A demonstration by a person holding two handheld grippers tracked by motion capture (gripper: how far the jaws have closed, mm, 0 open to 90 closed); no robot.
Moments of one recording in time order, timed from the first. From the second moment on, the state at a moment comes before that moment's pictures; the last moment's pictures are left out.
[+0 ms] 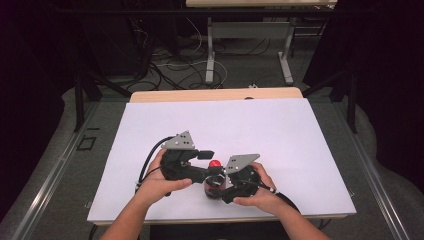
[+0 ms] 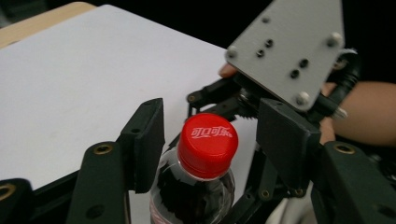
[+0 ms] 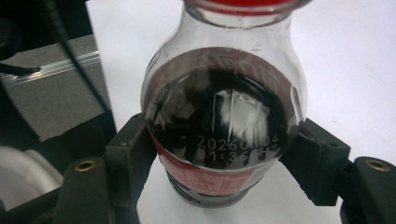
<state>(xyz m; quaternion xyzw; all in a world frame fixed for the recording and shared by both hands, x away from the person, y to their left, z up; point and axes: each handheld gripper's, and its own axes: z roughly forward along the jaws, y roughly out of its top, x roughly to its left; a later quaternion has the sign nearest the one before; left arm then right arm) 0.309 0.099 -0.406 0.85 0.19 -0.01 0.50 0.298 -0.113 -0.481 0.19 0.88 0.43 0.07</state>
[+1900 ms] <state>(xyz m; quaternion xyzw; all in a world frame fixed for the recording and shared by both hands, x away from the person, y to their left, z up) 0.312 0.104 -0.406 0.82 0.23 -0.01 0.52 0.295 -0.109 -0.482 0.21 0.87 0.44 0.09</state>
